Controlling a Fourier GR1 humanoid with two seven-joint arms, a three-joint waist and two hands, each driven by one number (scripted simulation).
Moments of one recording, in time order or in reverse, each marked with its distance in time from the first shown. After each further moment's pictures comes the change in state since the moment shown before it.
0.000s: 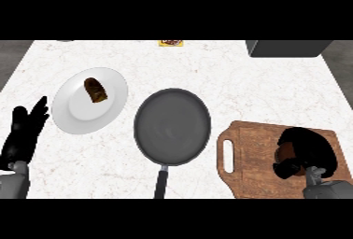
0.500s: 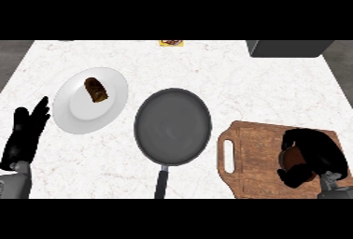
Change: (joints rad) left arm -0.003 -0.021 0.019 0.010 -0.020 -0.008 -0.017; right arm 0.037 -0.086 -0.003 -0.019 -0.002 -0.010 -0.303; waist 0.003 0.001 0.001
